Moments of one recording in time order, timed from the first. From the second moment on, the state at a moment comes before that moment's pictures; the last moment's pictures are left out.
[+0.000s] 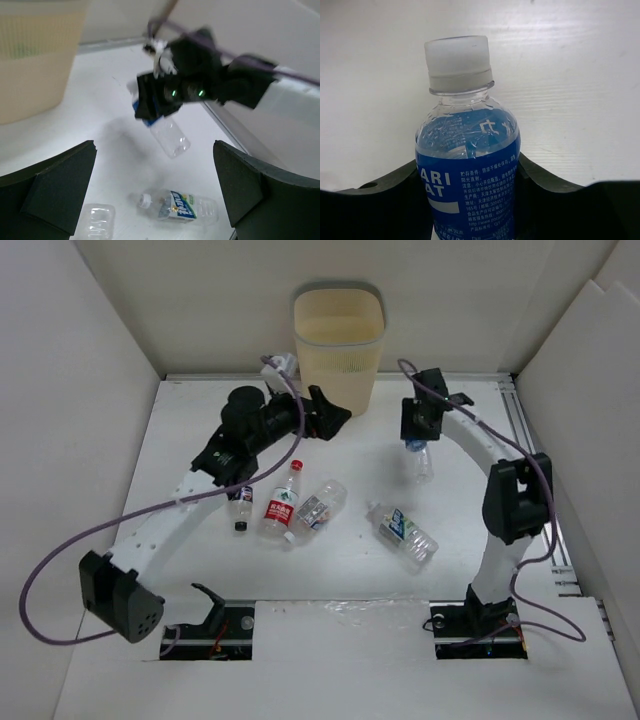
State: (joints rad) left arm -0.55 1.24 1.21 -0.01 0.24 -0.46; right arm 0.27 1.92 1.57 -0.66 0.16 0.27
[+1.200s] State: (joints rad) left arm -0.81 1.68 1.30 0.78 0.66 -0.74; right arm 0.23 1.21 1.26 0.32 -0.87 0.81
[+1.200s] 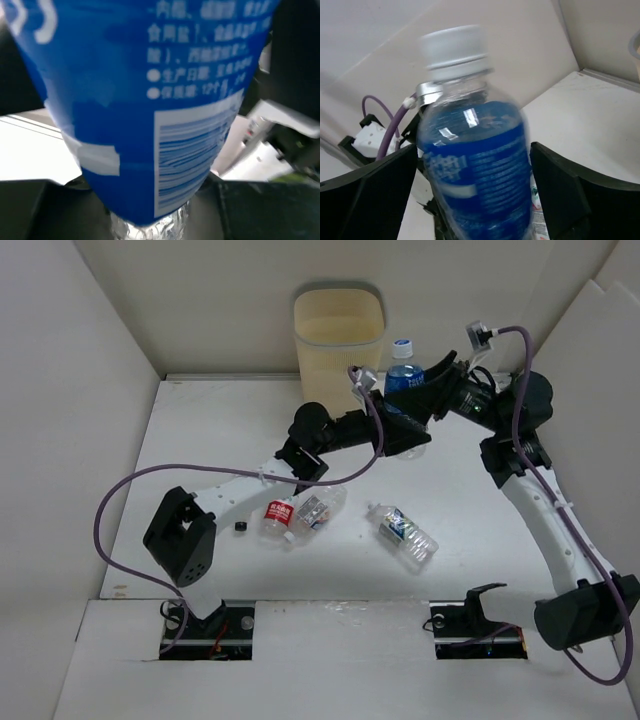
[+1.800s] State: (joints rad) left arm -0.52 2.10 2.19 0.22 0.15 -0.37; right arm -0.01 1.05 1.17 0.02 -0.68 0.60
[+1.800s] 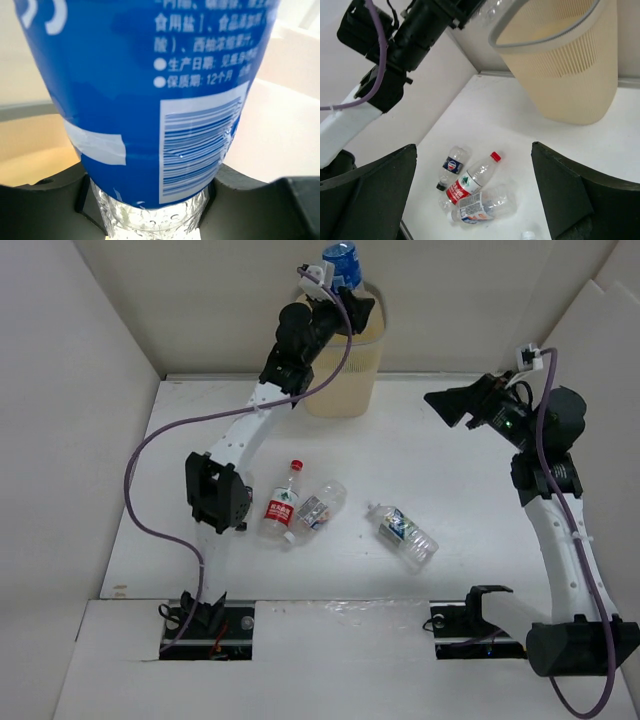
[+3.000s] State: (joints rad) left arm -0.51 1.31 1.76 -0.05 -0.08 -0.25; right arm 0.72 1.30 0.93 -0.61 0.18 0.51
